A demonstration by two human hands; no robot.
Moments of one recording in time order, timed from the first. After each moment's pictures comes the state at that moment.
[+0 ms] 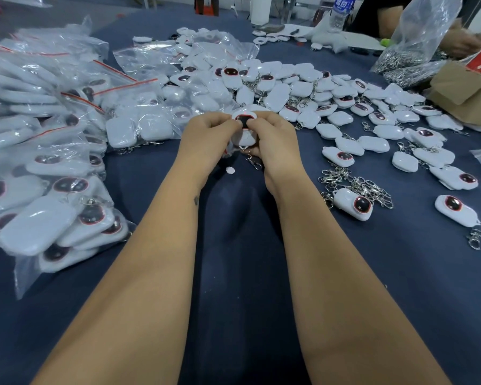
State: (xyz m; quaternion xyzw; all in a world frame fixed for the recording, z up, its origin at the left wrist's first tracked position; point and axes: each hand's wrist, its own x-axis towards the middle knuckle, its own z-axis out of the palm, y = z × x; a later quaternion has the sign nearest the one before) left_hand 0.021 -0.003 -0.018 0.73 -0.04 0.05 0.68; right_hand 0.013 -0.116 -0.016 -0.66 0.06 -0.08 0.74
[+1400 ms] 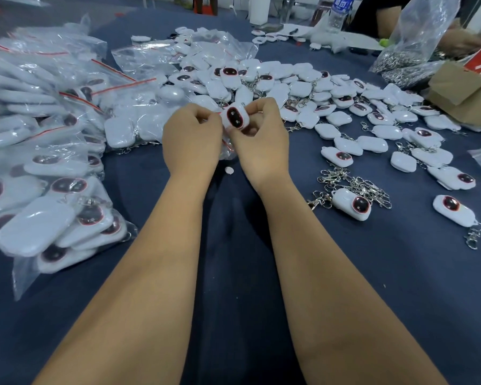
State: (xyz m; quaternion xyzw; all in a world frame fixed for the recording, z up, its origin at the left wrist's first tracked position) left_hand 0.014 -0.003 -0.013 0.82 0.09 0.22 0.52; right_hand 0.003 -0.101 -0.019 -0.79 0.02 -0.20 0.58
